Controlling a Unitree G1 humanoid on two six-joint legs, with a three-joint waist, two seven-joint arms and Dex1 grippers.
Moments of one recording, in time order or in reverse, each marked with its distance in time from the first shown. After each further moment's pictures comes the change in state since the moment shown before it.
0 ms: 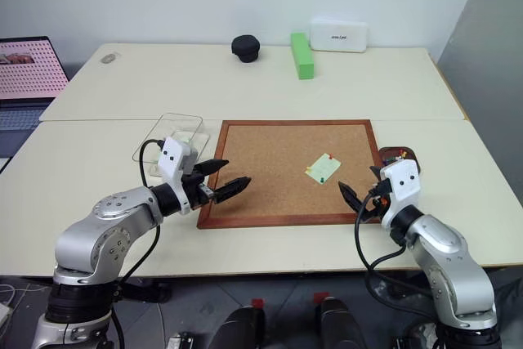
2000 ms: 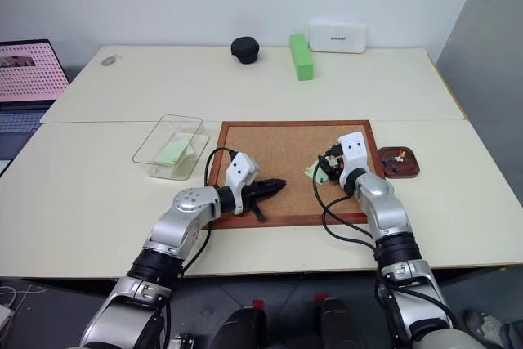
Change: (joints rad) left arm -0.180 -0.209 -0.251 0.577 0.310 -0.499 -0.189; right arm -0.527 0.216 0.129 0.915 -0.246 -0.301 -0.092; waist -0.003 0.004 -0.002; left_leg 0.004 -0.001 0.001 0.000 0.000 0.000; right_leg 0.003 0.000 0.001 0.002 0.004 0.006
